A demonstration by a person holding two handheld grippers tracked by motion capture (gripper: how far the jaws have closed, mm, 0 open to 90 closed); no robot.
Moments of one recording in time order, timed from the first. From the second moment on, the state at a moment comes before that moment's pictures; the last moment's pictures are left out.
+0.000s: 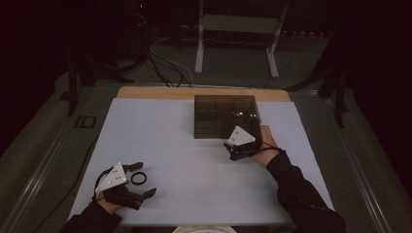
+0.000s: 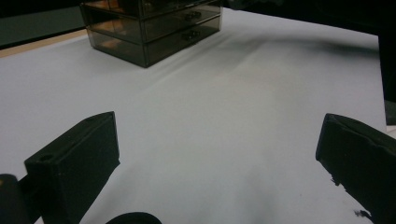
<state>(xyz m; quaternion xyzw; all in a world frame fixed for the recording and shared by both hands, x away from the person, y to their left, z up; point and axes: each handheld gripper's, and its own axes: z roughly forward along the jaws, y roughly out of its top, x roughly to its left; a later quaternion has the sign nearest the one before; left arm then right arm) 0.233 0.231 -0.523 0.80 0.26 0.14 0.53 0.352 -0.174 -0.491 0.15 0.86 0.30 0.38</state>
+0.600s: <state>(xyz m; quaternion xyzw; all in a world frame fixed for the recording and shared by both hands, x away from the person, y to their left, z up) 0.232 0.231 -0.523 0.80 0.26 0.14 0.52 0.349 -0.151 -0.520 0.10 0.87 0.19 0.45</state>
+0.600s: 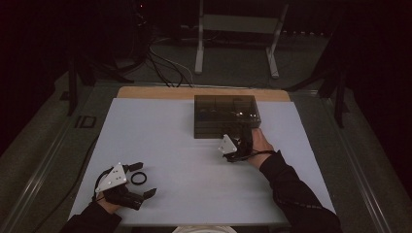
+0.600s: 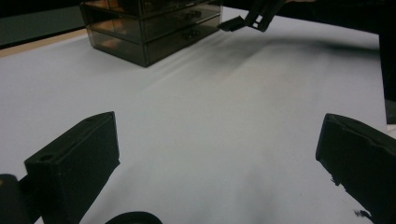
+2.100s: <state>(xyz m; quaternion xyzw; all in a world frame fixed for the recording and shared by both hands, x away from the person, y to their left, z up) 0.232 0.229 -0.522 0.80 0.26 0.14 0.53 0.341 -0.131 -0.553 0.05 0.85 0.05 0.52</state>
